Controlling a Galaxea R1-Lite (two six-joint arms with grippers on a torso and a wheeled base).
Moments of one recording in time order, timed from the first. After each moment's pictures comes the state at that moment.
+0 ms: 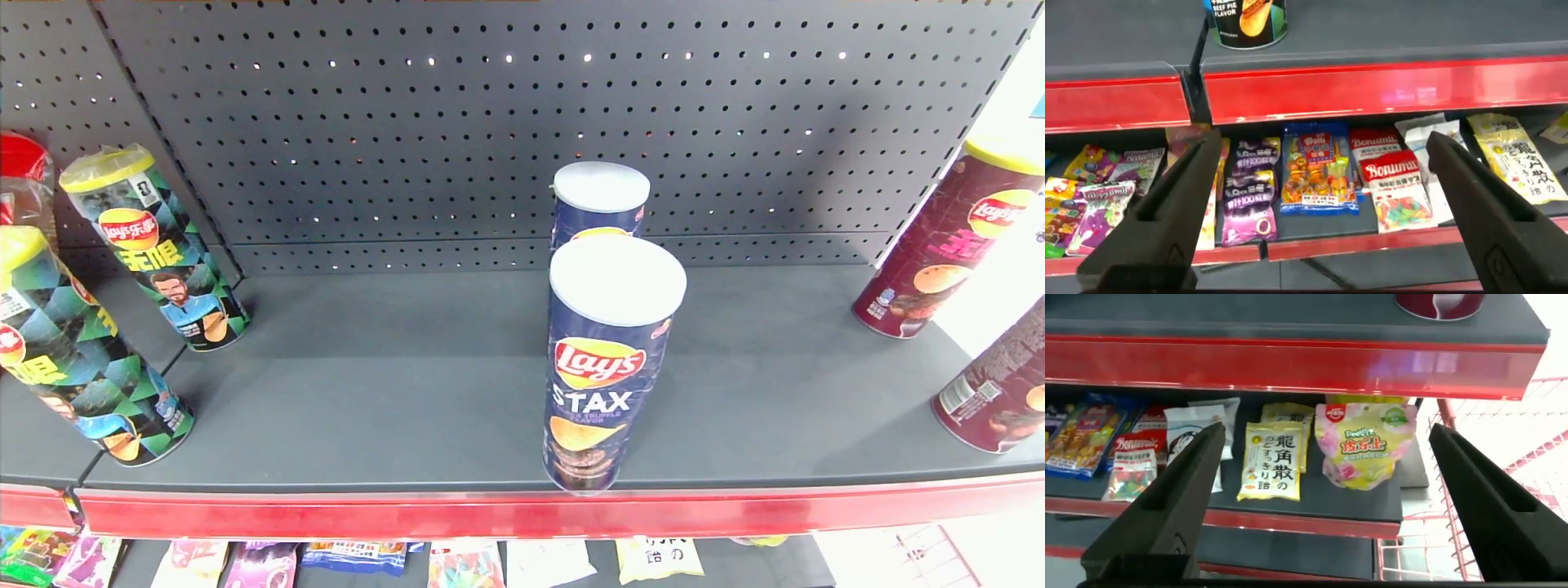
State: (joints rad) left arm -0.10 0.09 0.00 0.00 0.04 0.00; right arm 0.12 0.11 0.00 0.01 -0.04 0.01
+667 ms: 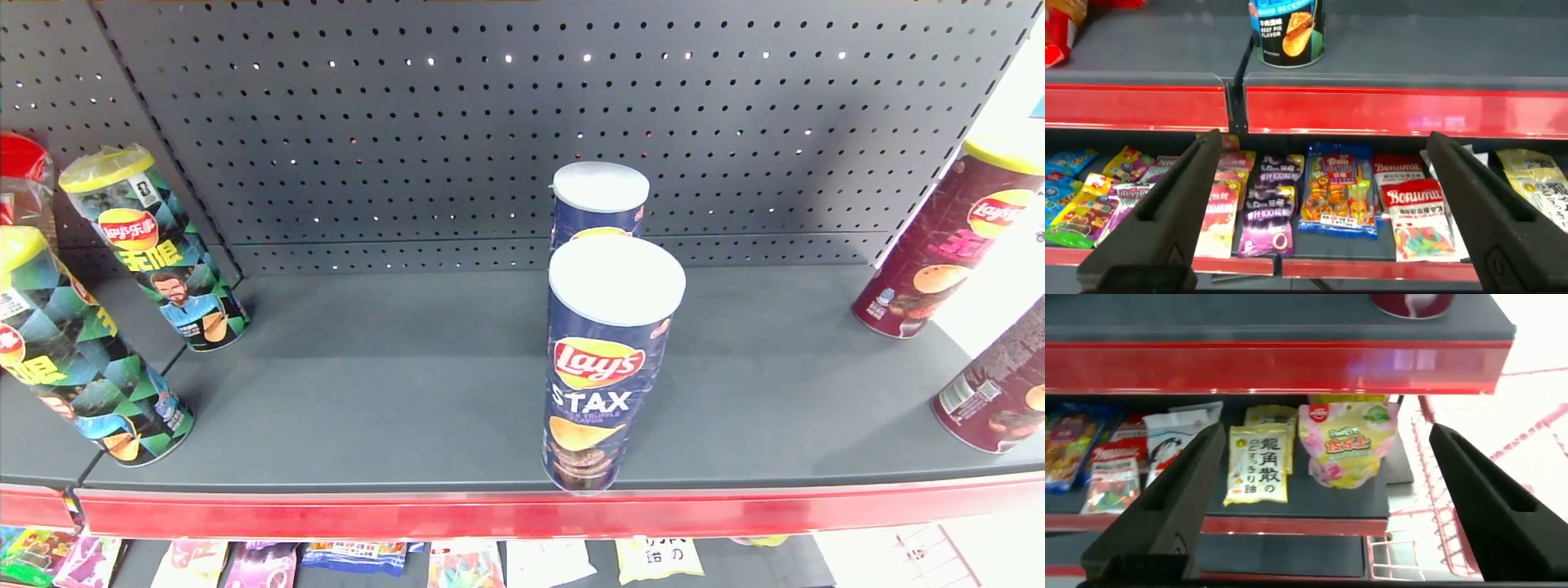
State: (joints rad) left arm 0.01 0.00 0.00 0.00 0.04 0.00; right arm 0.01 0.10 0.00 0.01 -0.03 0.00
